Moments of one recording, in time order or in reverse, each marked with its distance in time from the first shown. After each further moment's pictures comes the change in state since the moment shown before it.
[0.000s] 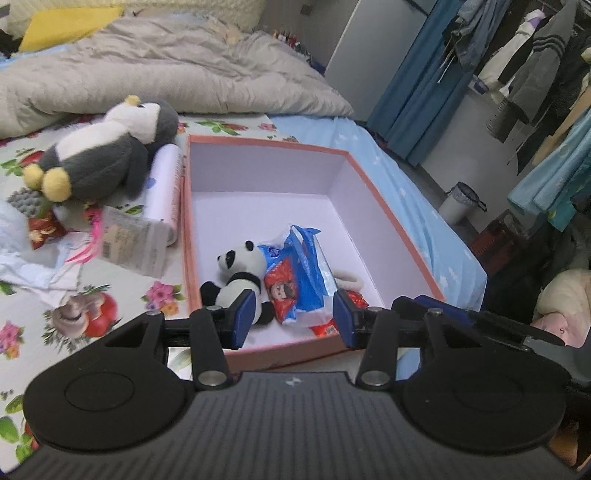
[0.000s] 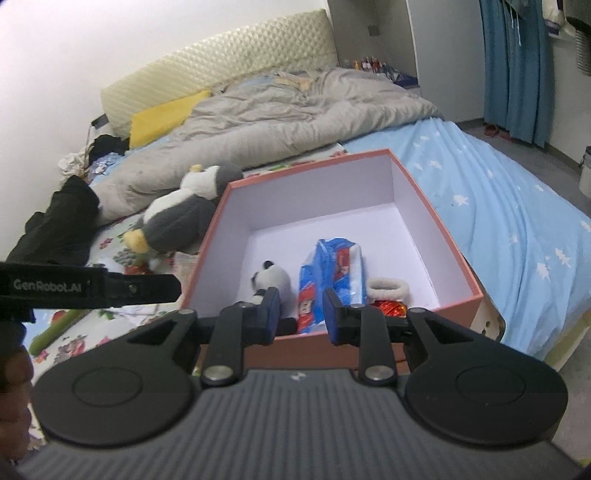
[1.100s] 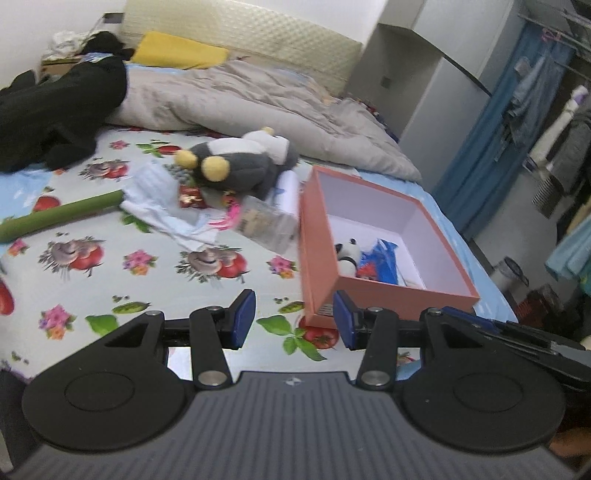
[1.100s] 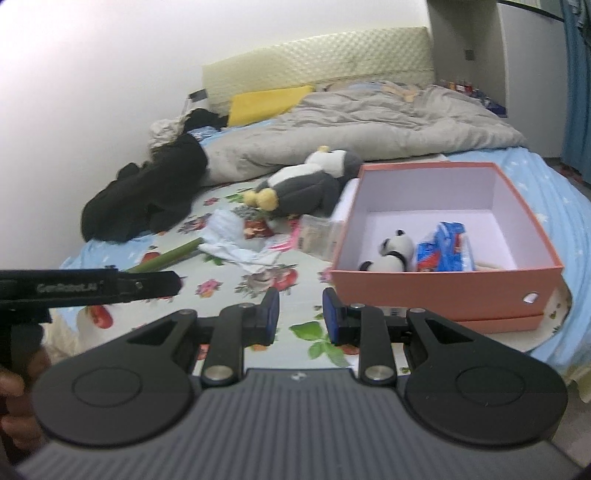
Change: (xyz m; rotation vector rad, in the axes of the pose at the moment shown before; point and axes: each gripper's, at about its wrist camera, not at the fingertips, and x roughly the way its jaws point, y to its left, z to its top) left arm -0.178 0.062 -0.143 -0.166 -0.234 0.183; right arm -0.074 0.099 -0.067 -0.197 -0.013 0.237
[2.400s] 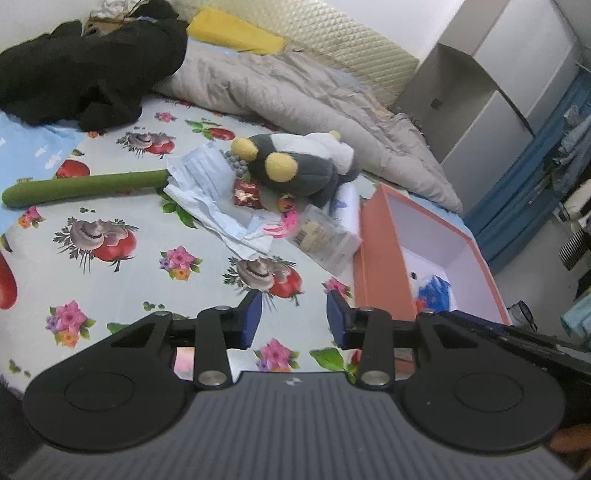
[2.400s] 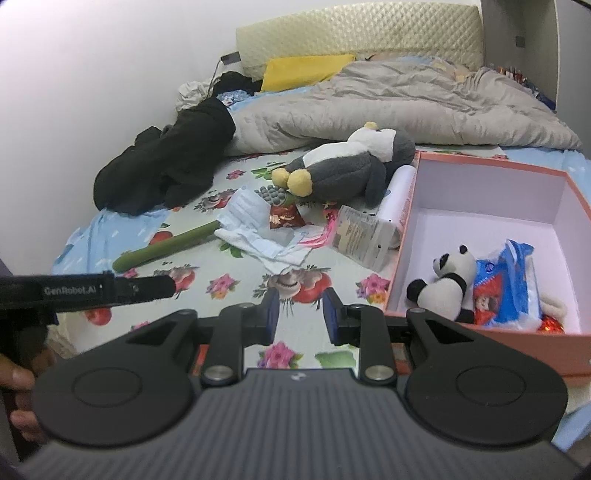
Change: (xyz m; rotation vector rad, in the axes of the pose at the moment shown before) left arm 0.045 0.089 0.020 -0.191 -0.007 0.057; right arm 0.106 0.015 0.042 -0.070 0.130 0.085
